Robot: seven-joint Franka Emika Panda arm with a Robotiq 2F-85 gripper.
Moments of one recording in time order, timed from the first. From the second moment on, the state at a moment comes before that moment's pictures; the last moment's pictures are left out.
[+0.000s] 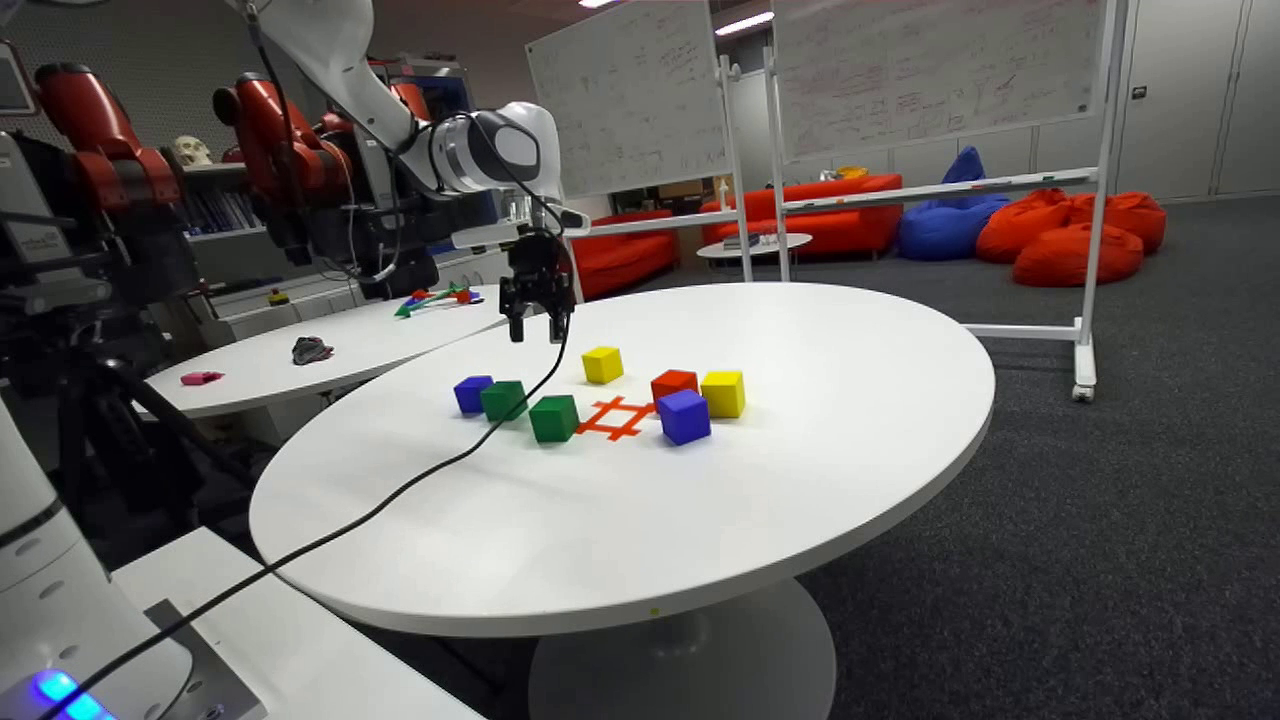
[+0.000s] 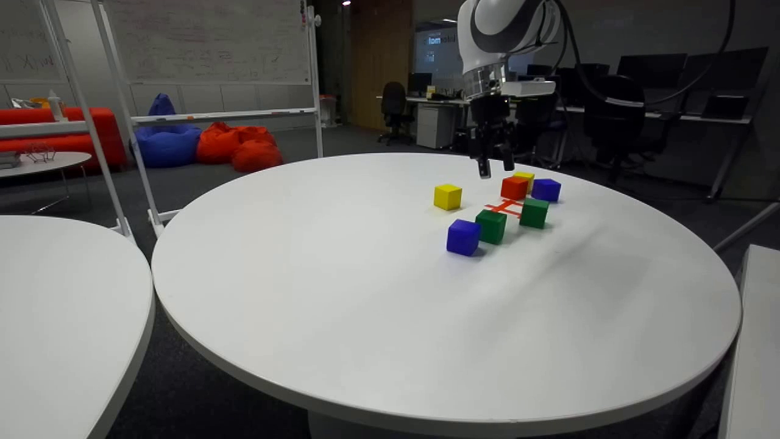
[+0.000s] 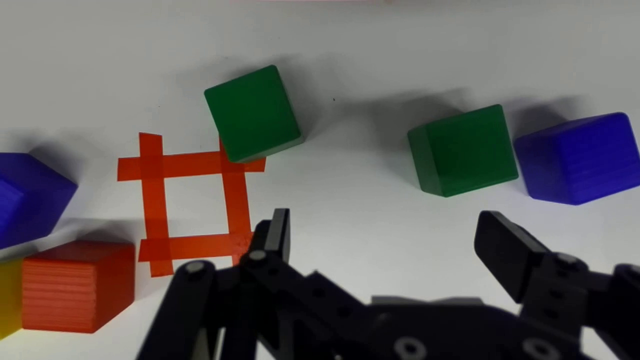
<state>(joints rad) 0.04 0.44 0.00 -1.85 -0.01 2.03 0.07</state>
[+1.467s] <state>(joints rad) -0.10 0.44 -0.03 -1.85 0.12 2.02 -0.01</state>
